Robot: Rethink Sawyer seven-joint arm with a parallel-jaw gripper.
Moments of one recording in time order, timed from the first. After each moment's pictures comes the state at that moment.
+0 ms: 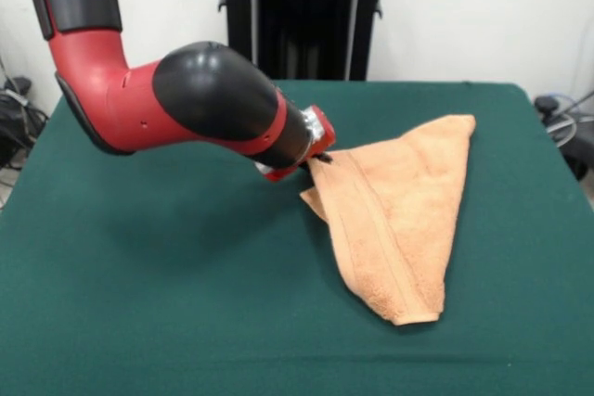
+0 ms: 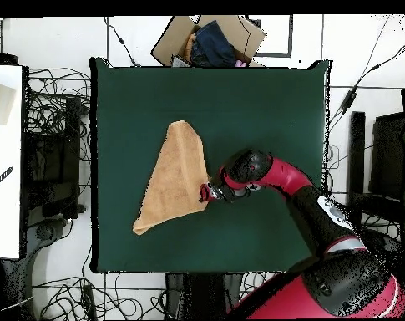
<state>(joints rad) -0.82 -0.15 0.59 1.50 -0.40 1.11 1.25</state>
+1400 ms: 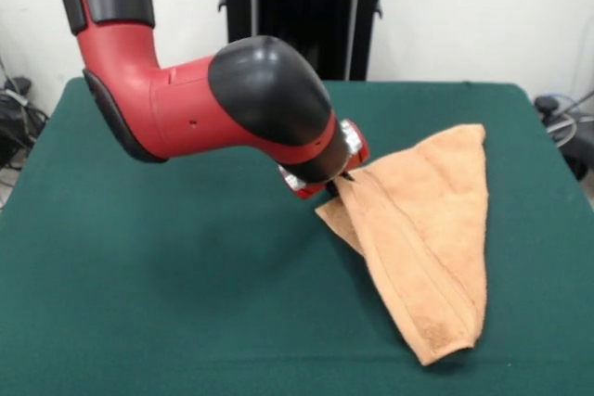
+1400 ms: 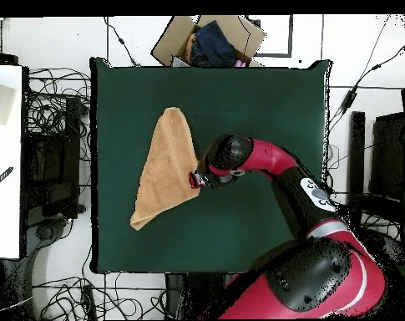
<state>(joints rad) -0.68 -0.20 0.57 1.42 -0.40 1.09 1.25</state>
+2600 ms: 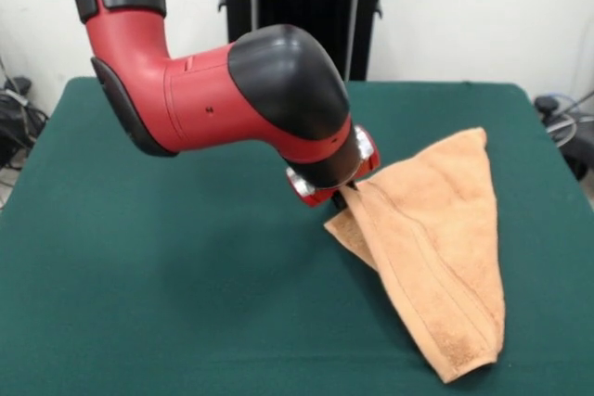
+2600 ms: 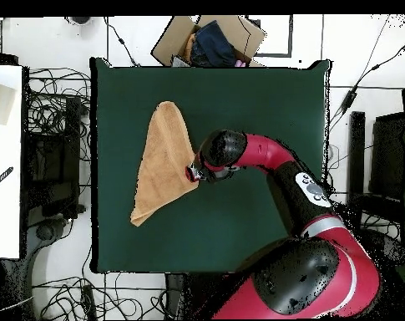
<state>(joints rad) -0.64 -0.24 0.56 1.42 -0.40 1.02 1.25</state>
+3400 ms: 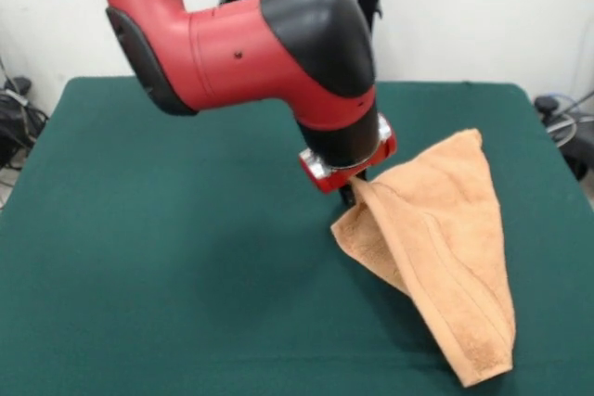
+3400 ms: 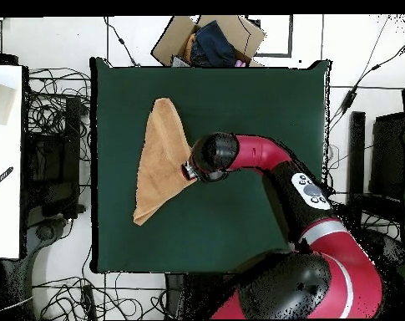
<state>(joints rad) -0.58 -0.36 0.53 1.51 -0.40 0.88 1.25</state>
